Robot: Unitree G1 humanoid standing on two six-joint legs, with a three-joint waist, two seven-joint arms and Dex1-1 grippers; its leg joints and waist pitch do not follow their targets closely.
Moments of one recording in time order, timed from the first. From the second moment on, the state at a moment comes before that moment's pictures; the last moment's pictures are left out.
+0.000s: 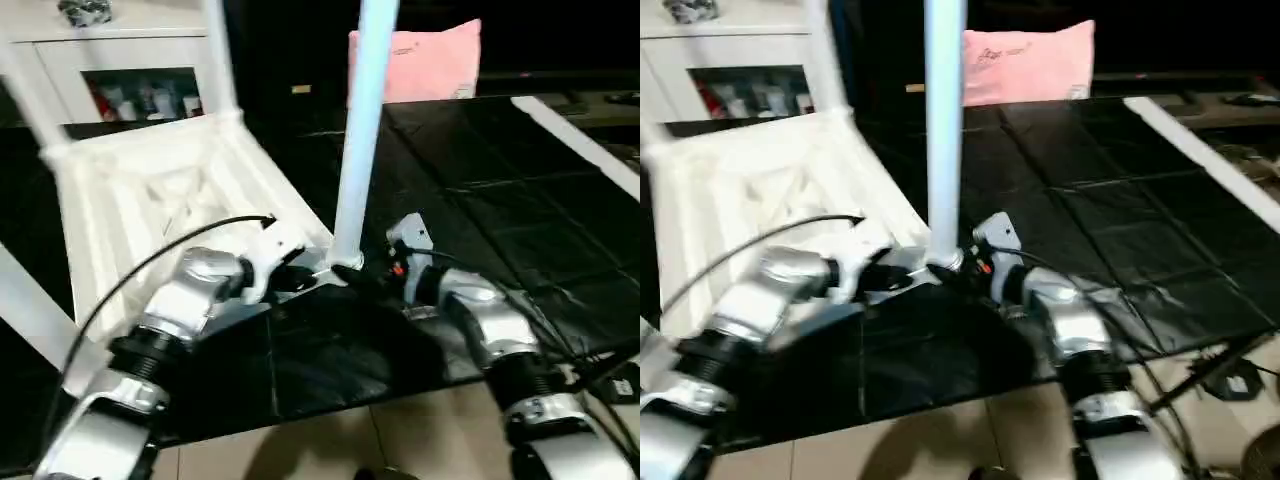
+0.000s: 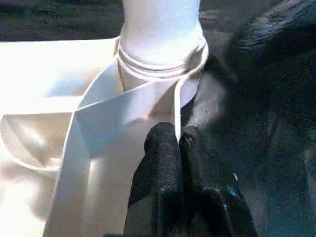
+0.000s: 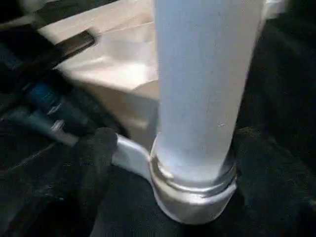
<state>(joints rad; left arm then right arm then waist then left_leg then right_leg) -0.60 0.36 -0.25 0.48 0.04 0.31 -1.03 -0.55 -0.21 0.08 0.64 0.13 0.05 0.97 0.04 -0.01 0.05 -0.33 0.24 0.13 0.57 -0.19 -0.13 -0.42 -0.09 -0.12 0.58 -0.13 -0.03</state>
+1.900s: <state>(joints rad) -0.63 0.21 -0.18 0.54 0.04 0.46 -0.81 -0.69 -0.04 0.02 0.77 0.08 0.22 0.57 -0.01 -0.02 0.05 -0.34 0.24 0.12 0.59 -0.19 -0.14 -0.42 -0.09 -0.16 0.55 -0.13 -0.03</state>
